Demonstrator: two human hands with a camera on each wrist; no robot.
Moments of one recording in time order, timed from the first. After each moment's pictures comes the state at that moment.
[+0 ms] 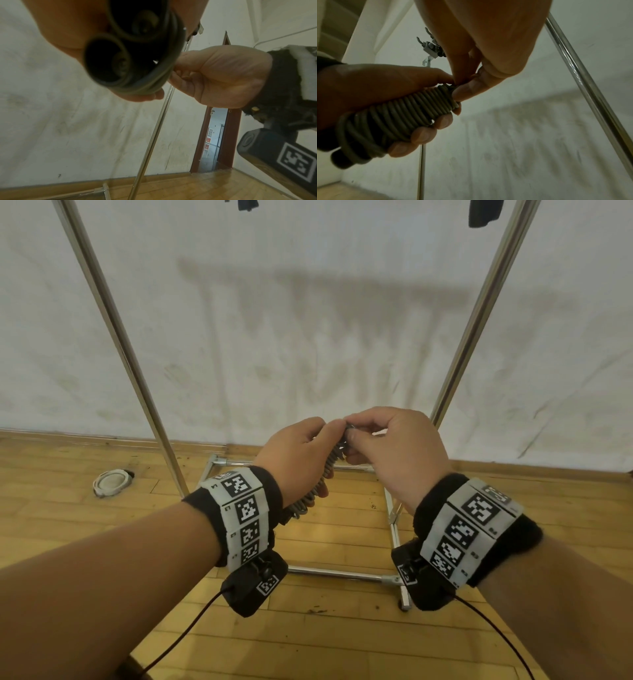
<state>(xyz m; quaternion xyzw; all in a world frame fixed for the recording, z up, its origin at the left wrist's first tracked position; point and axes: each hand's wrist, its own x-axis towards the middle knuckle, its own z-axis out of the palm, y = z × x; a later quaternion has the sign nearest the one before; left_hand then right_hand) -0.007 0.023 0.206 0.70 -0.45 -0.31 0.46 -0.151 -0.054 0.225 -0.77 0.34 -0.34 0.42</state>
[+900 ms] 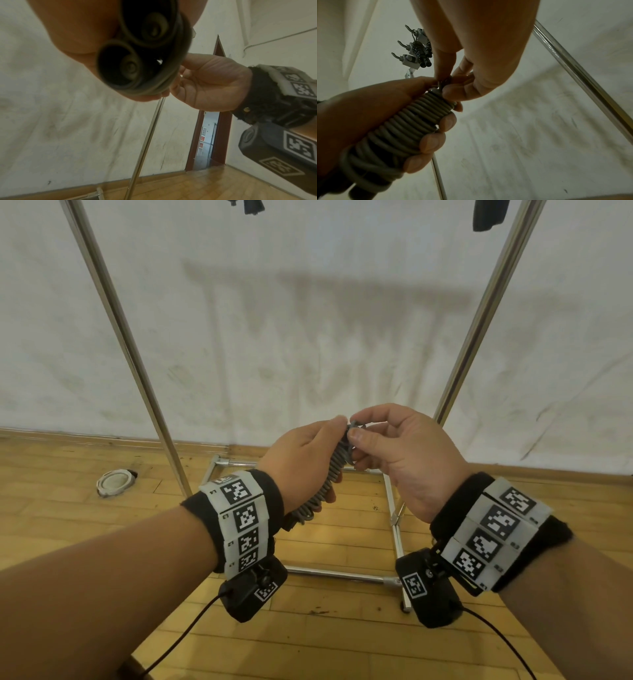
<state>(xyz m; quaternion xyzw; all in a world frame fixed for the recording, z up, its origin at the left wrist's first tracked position) -0.011 0.032 0.210 0.67 -0.45 -0.35 0.48 -0.160 -0.053 0.230 -0.65 0.28 -0.33 0.63</state>
